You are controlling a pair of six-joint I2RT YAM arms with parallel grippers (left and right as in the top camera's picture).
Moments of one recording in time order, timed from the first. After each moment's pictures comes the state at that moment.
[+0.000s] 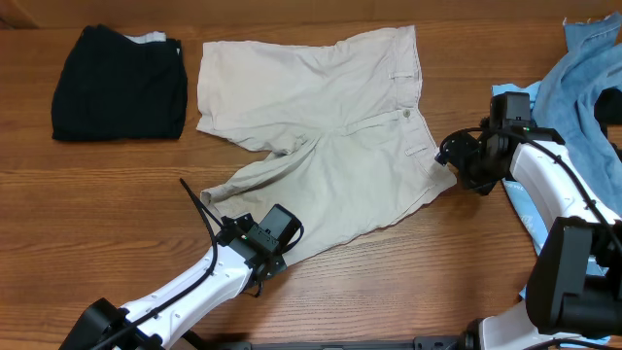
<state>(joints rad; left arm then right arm) -0.66 1.40 0.59 -0.69 -0.16 -1.10 -0.11 1.73 1.12 -0.73 -0.23 0.51</state>
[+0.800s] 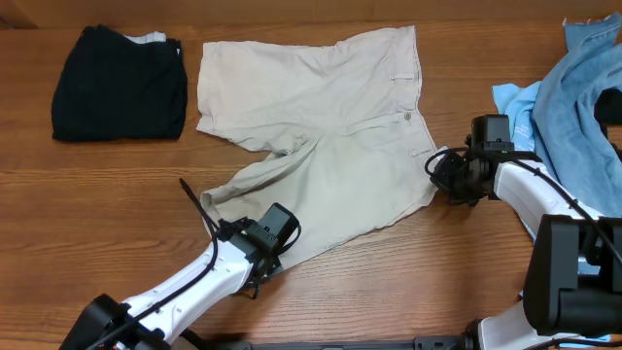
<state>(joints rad) -0.64 1.42 0.62 -0.79 -0.13 -1.10 -0.06 1.73 0.94 -0.52 -0.23 0.58</state>
